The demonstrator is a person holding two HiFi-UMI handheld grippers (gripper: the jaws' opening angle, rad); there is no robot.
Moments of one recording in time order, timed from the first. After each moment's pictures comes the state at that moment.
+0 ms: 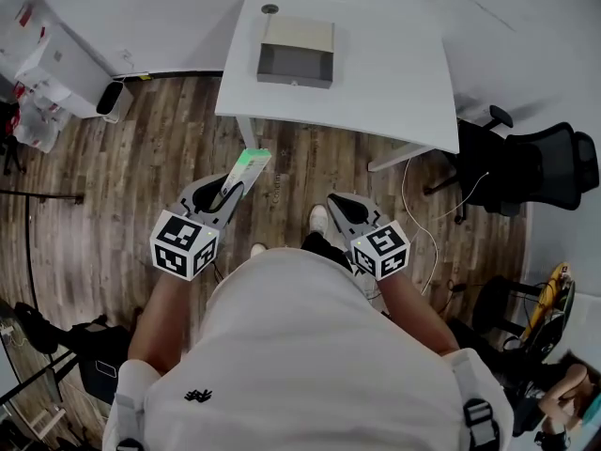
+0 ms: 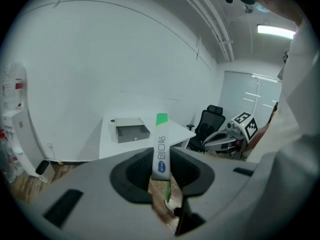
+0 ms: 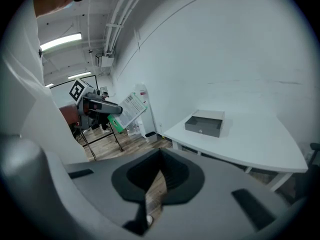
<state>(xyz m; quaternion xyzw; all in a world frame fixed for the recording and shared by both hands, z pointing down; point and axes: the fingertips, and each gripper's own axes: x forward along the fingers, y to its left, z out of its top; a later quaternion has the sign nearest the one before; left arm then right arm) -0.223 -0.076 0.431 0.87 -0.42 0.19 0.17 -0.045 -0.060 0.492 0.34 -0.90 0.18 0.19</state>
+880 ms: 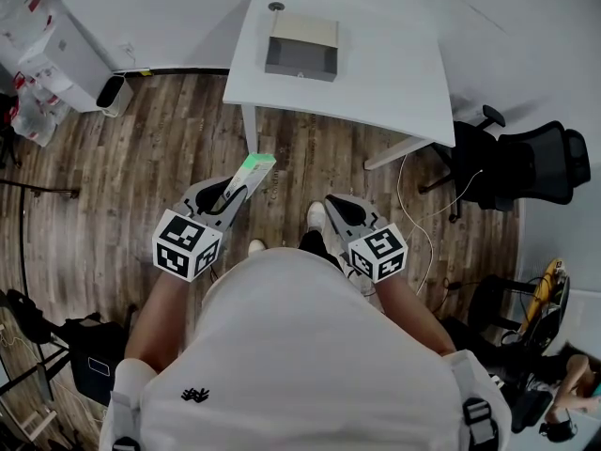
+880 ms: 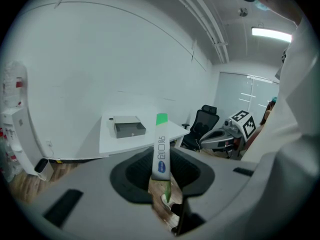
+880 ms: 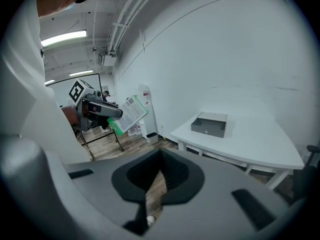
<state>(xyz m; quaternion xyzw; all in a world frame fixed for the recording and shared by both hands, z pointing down) -0.239 -0.023 0.436 0.88 -0.40 0.18 0.17 -0.072 -0.013 0.485 0.35 -0.91 0.16 0.19</state>
